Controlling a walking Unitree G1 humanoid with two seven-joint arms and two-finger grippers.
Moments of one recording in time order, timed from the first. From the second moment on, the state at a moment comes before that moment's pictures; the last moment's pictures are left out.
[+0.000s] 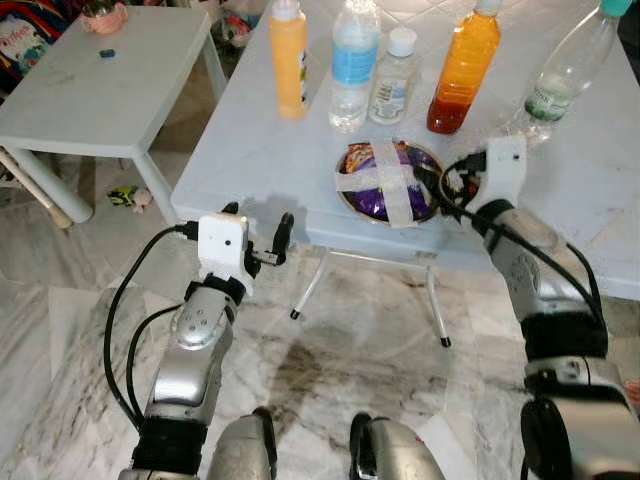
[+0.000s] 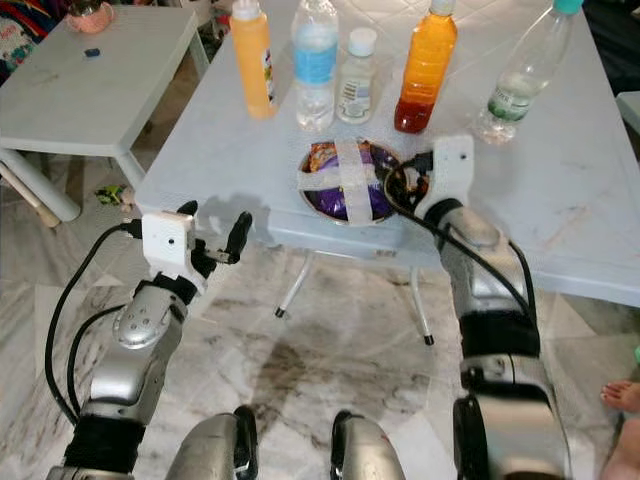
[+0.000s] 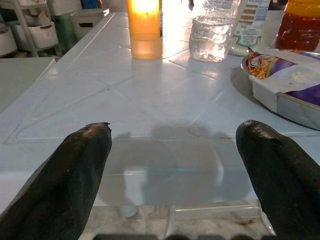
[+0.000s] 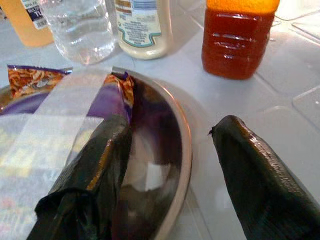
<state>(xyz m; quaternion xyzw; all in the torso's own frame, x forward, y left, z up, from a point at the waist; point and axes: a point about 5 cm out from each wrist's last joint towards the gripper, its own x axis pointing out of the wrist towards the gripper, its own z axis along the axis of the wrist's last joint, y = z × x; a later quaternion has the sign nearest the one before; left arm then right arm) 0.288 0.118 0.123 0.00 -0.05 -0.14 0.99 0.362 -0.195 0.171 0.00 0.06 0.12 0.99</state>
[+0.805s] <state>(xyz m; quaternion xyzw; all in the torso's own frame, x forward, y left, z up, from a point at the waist) 0.286 0.120 0.124 0.01 -0.04 -0.14 0.99 0.363 -0.201 0.154 0.04 0.09 0.08 0.99</state>
